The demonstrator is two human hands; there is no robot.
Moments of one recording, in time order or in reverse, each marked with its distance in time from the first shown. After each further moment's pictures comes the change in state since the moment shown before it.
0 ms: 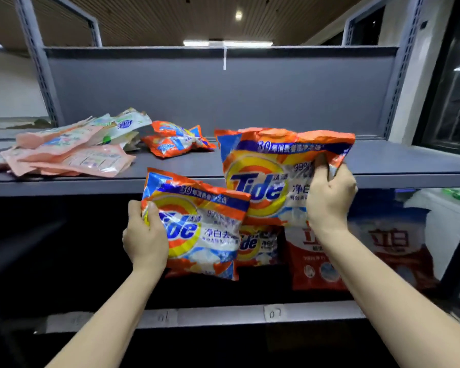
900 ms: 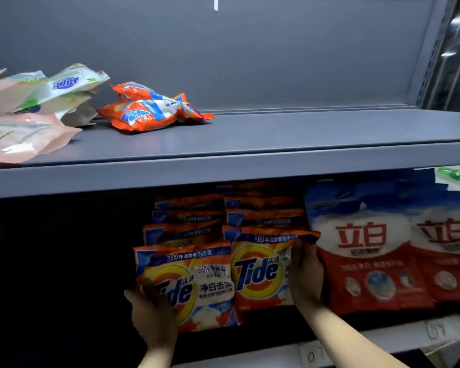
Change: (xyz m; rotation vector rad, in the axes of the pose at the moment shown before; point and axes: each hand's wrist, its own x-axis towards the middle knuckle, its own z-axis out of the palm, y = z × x) left_hand -0.064 -0.218 0.136 0.126 -0.065 -0.355; right_hand -0.118 0.264 0.092 -0.321 -0.243 0.309
